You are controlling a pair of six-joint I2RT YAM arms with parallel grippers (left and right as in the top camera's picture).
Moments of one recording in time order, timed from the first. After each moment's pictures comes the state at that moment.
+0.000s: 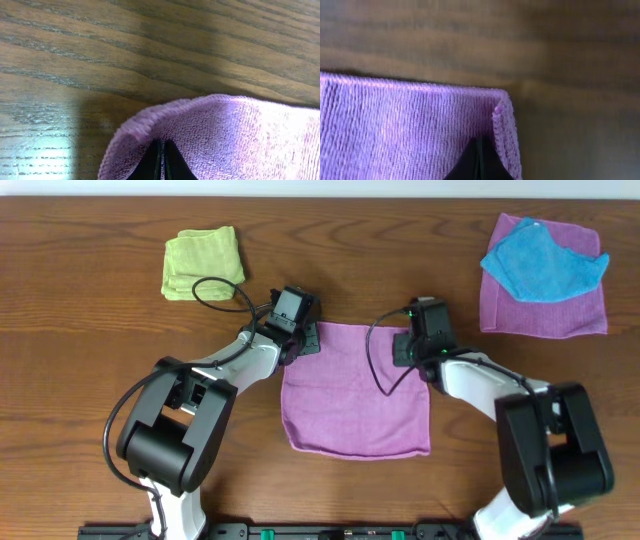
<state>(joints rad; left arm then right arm) -0.46 1.96 1.10 -0.18 0.03 -0.59 0.26 1.82 0.86 -0.03 0.10 0.23</state>
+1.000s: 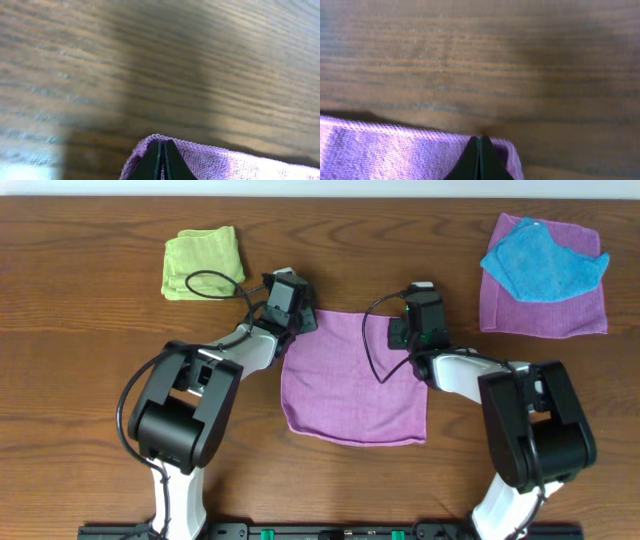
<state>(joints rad) -0.41 2.07 1.16 0.07 -0.02 -0.62 0.26 1.92 0.87 0.27 0.13 0.23</state>
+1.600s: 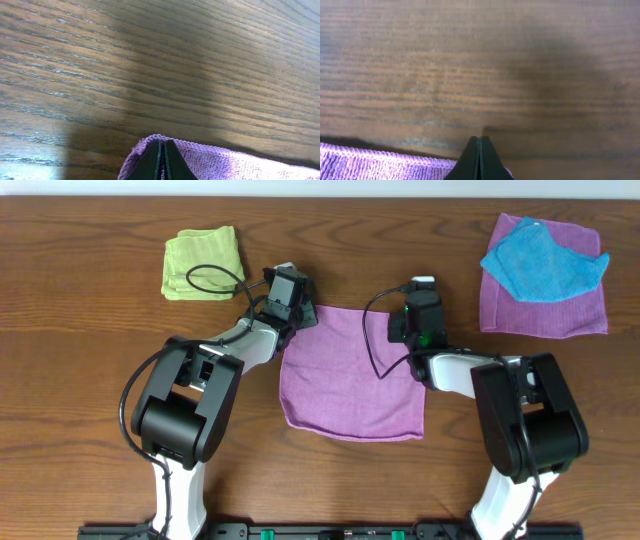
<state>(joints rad) -0.40 2.09 1.20 0.02 -0.02 -0.61 0.26 1.98 0.87 0.43 0.19 0.18</state>
